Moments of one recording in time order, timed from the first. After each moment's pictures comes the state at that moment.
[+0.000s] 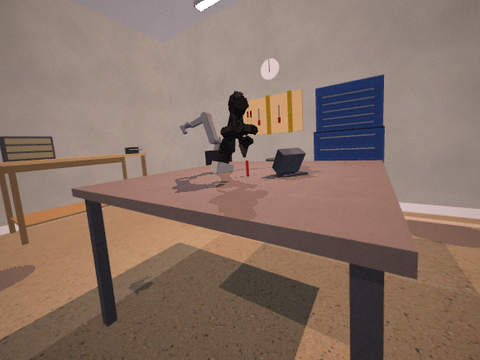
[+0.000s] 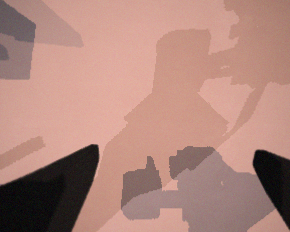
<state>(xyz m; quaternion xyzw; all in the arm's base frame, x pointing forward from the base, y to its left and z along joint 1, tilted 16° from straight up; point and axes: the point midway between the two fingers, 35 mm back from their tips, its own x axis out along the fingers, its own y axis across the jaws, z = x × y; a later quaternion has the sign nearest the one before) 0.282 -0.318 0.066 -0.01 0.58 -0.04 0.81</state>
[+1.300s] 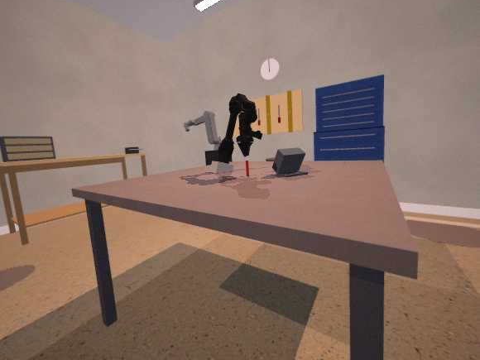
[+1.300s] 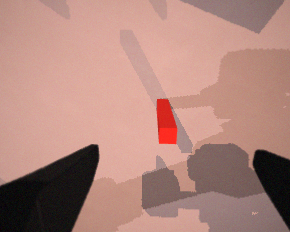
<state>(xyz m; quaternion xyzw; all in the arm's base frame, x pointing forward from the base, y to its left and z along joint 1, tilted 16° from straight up) 0.237 -0.166 0.082 -0.04 0.62 0.19 0.76</state>
